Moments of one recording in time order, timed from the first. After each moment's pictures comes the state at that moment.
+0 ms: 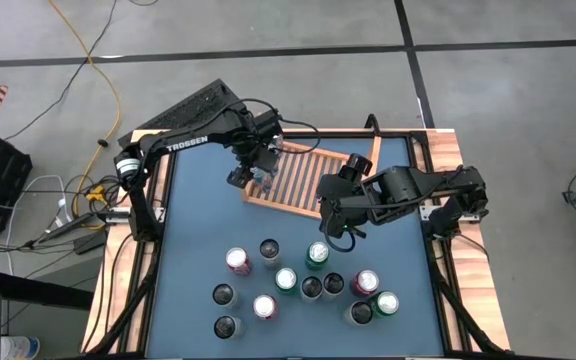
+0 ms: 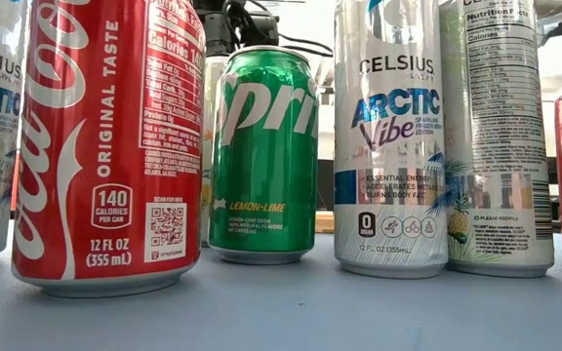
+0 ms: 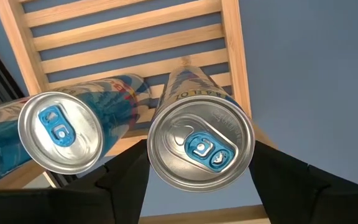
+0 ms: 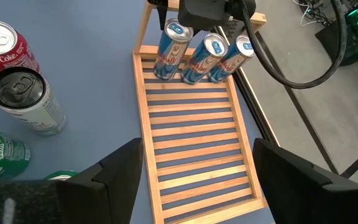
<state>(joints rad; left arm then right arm) 0.45 1.84 1.71 -1.19 0.01 0.89 0.28 1.79 2.19 -1.56 0.68 0.46</state>
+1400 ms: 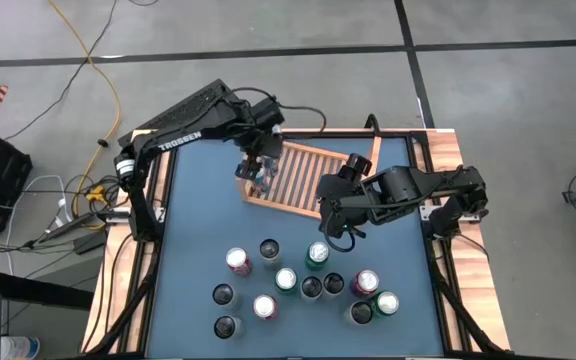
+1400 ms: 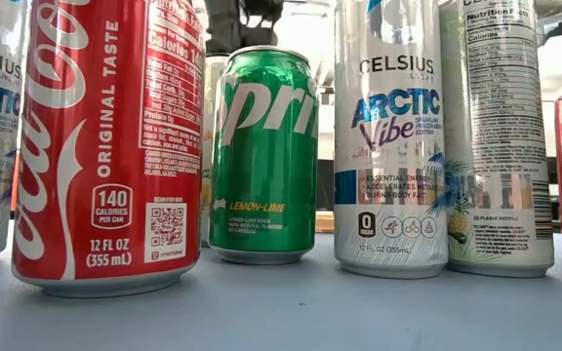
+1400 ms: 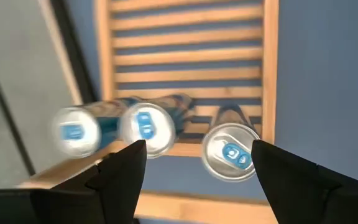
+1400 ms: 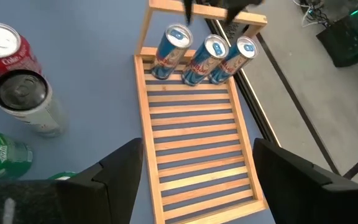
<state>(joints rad) 0.42 1.83 1.92 -1.22 -0.05 0.73 0.28 1.79 2.19 -1.54 0.68 0.45</state>
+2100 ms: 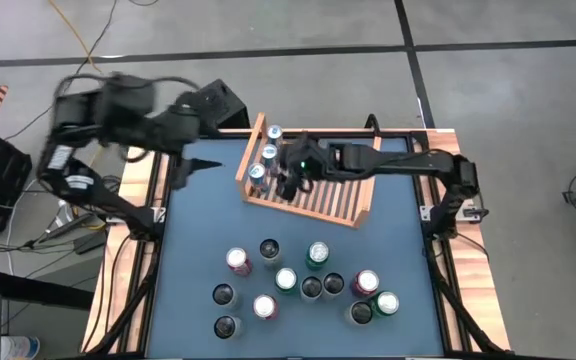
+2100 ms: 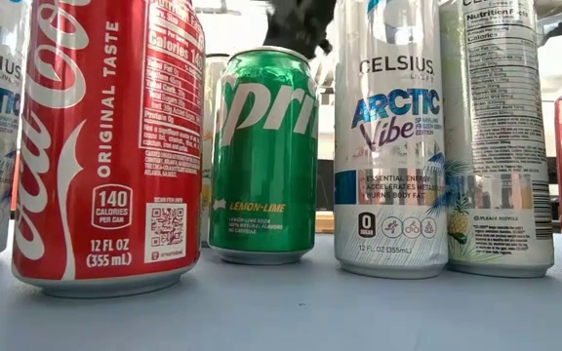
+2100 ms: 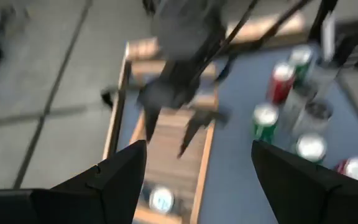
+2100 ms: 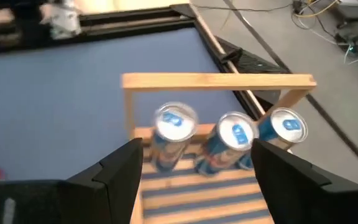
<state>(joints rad) 0.13 1.42 2.29 -1.33 -0.01 0.25 -0.13 1.79 1.67 -0.53 0.34 0.05</state>
